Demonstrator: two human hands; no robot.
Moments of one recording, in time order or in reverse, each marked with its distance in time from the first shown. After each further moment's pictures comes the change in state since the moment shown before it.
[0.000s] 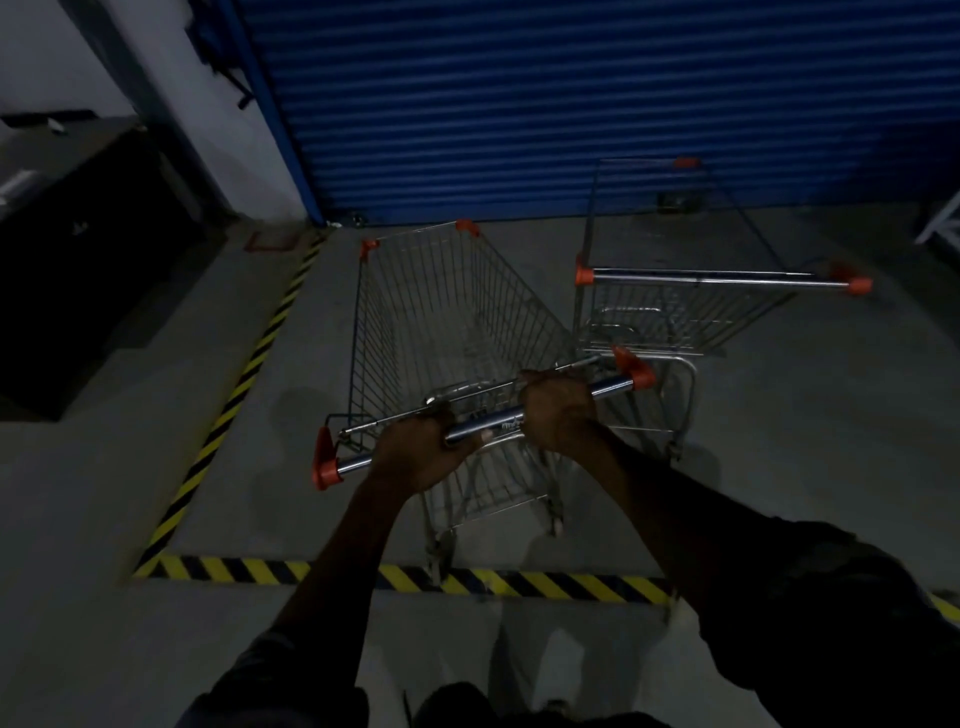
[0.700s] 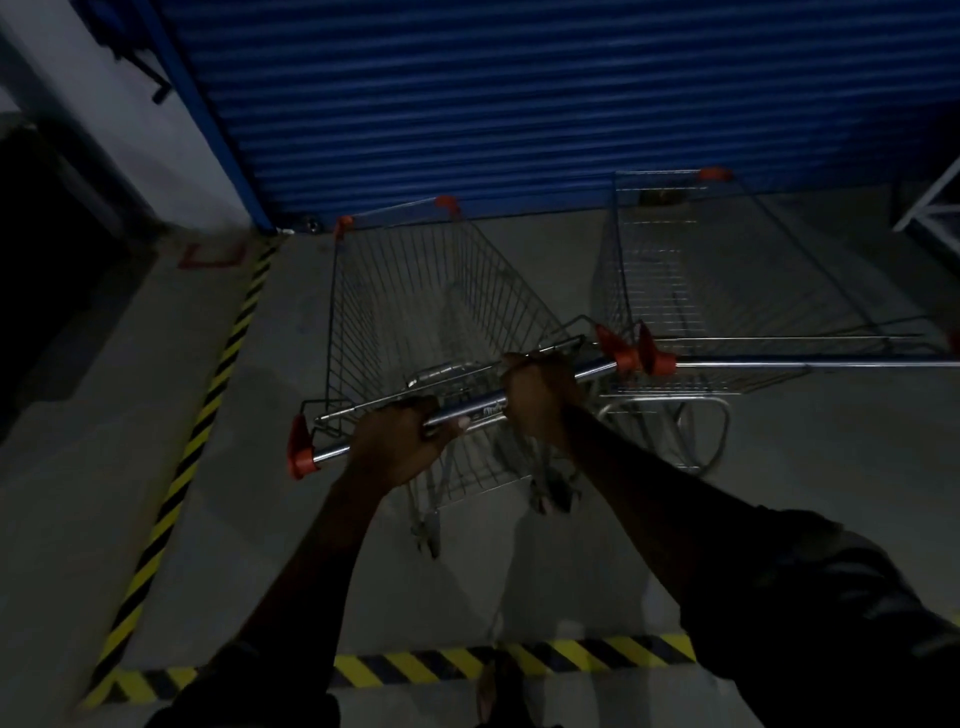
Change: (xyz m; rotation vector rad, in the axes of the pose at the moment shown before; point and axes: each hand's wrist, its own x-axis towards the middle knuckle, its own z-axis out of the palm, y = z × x) left_hand 0.235 -0.182 0.042 -0.095 0.043 0.080; right_hand 0.271 -0.018 -0.026 -0.046 0.025 0.033
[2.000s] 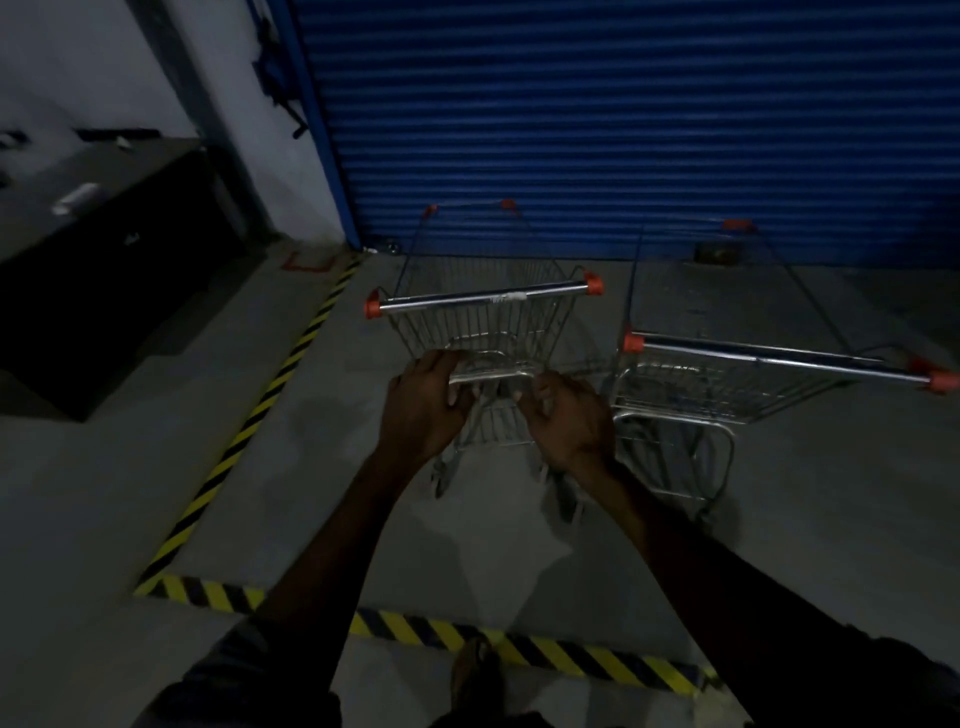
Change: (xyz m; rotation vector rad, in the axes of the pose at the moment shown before) left_hand -0.106 0.150 -0.089 -0.149 0.171 -0.233; right_hand -0.193 0.014 -0.011 0.707 0.441 0.130
